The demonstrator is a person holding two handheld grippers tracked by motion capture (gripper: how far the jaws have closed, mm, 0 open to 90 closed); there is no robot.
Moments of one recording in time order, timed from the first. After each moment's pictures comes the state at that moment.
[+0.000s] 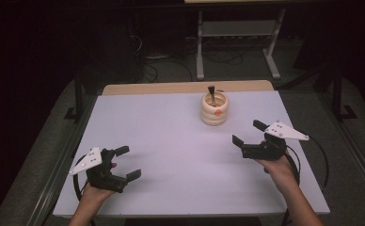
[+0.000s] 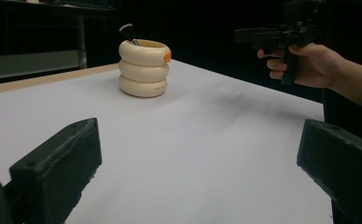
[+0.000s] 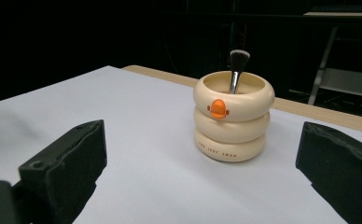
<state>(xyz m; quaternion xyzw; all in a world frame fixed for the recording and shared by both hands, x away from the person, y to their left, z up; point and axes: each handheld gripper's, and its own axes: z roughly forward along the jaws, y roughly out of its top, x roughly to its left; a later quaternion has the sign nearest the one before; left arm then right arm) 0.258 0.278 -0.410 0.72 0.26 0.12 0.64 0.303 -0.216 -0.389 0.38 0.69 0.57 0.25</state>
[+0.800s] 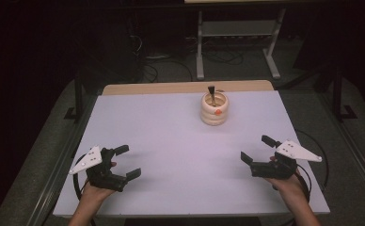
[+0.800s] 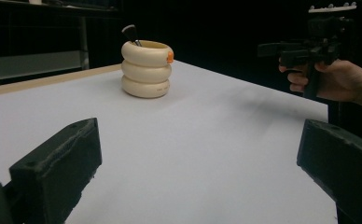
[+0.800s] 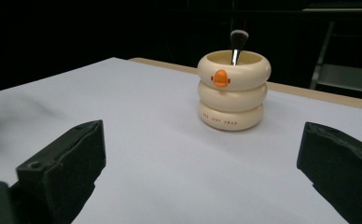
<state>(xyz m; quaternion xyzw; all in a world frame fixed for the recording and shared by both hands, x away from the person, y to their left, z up) 0.260 0.278 -0.410 0.72 0.26 0.12 0.64 0.261 -0.235 -0.410 0.38 0.69 0.57 0.25</state>
